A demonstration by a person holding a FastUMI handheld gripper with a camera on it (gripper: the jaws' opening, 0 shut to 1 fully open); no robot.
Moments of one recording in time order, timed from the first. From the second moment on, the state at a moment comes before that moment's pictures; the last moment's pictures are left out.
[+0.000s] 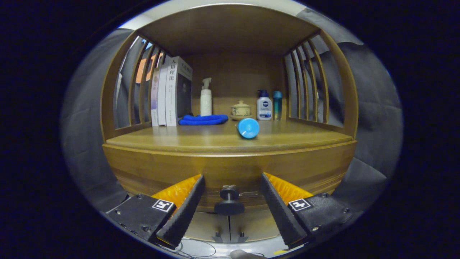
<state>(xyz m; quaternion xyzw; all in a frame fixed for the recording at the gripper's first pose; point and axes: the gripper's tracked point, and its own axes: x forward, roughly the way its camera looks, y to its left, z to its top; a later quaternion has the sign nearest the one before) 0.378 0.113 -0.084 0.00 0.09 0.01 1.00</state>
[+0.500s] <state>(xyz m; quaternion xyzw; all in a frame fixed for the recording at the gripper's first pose) 0.371 0.109 -0.086 0.00 0.11 0.02 0.99</state>
